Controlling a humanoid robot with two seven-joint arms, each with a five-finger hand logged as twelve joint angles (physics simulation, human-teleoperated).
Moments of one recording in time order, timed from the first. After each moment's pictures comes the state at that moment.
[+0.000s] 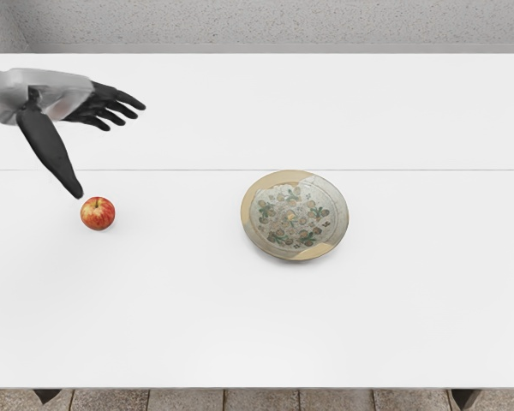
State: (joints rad) left arm -1.12 1.01 -0.66 -1.60 0.50 -0.59 0.61; right arm -0.08 0.00 -0.05 0.15 0.08 0.00 -0.18
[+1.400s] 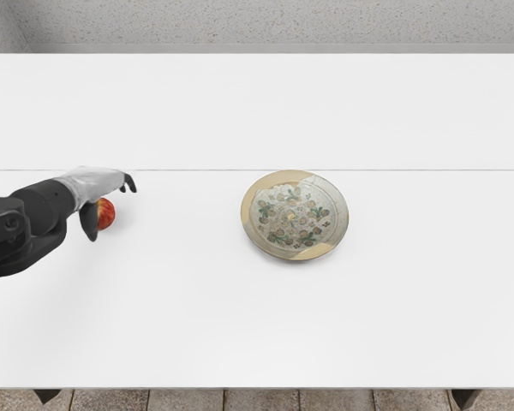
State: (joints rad) left arm -0.91 0.72 -0.28 -1.55 1.50 -0.18 0.61; right arm -0.07 0.00 -0.05 0.15 0.08 0.00 -0.18
